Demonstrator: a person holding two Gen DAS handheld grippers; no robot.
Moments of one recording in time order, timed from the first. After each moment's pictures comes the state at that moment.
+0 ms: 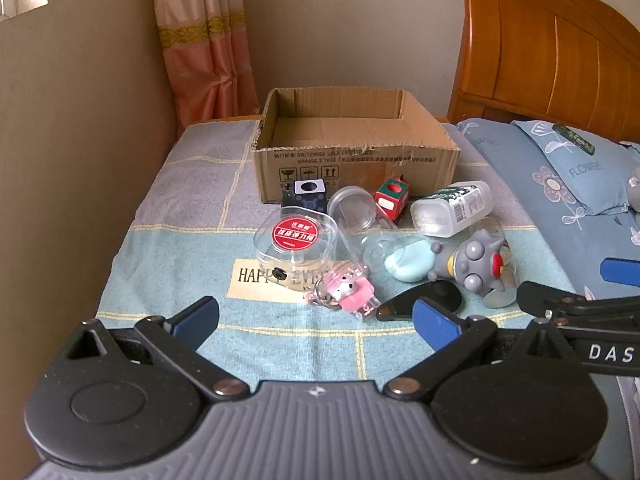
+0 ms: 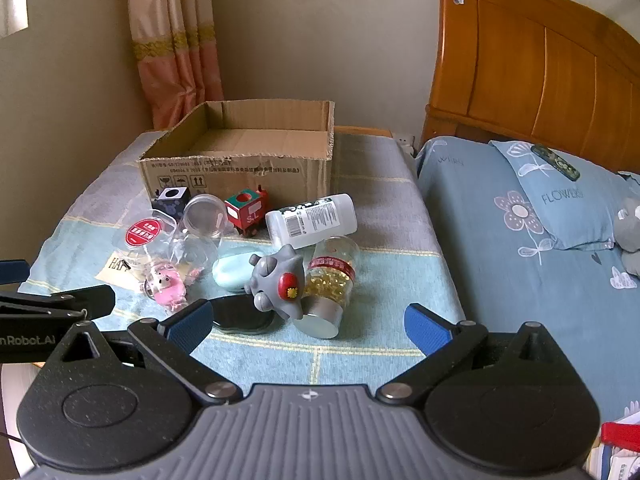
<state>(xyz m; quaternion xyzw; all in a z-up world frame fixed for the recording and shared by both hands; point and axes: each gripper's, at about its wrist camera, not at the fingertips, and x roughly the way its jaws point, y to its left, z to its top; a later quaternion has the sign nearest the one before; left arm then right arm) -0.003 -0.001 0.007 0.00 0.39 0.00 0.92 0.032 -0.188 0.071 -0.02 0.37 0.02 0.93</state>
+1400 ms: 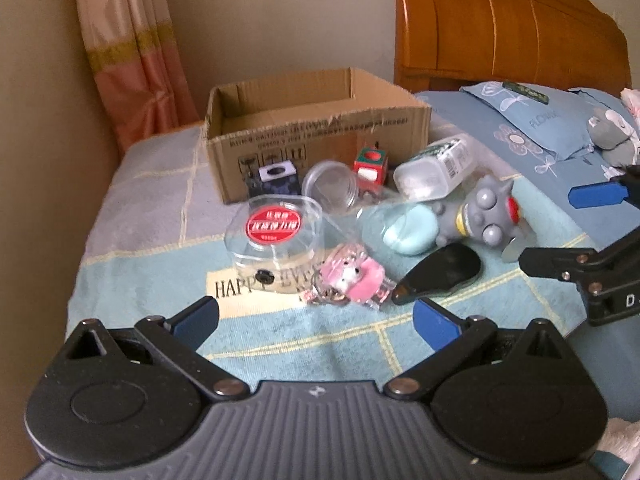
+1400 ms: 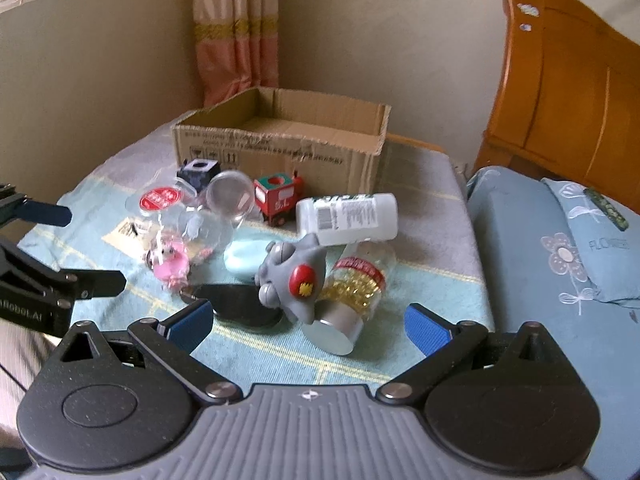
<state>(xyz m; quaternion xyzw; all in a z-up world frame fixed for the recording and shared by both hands) 0.022 0.020 -0.048 0.07 0.37 -0.11 0.92 0.053 -0.195 0.024 -0.08 0.36 0.11 0.92</state>
